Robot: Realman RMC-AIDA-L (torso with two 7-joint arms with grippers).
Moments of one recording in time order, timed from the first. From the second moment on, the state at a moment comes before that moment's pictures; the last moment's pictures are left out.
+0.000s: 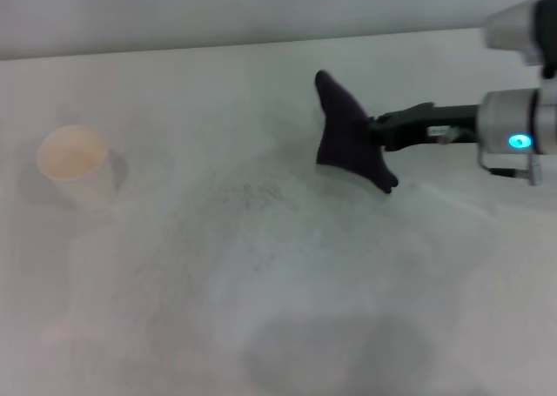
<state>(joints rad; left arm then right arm) -0.52 -2.08 1.00 0.14 -2.93 -0.93 2.69 0.49 1.99 -1.25 -0.72 1.37 1.00 -1.22</state>
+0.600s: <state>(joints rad) -0.52 -2.08 1.00 0.14 -2.93 -0.92 2.69 0.44 2.01 -1.06 -0.71 1.22 1.24 -1.30</state>
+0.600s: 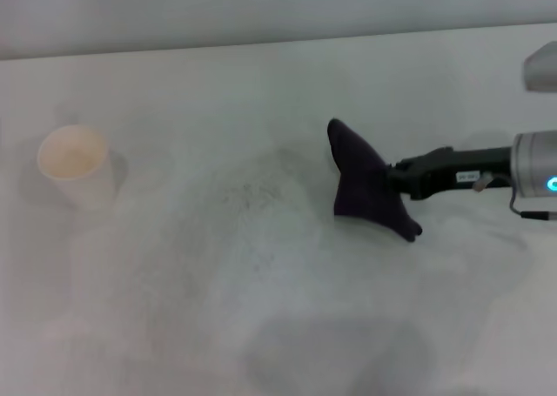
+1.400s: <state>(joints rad) -0.52 -2.08 1.00 0.14 -2.93 -0.93 2.69 0.45 2.02 -1.25 -0.72 1.28 1.12 -1.30</state>
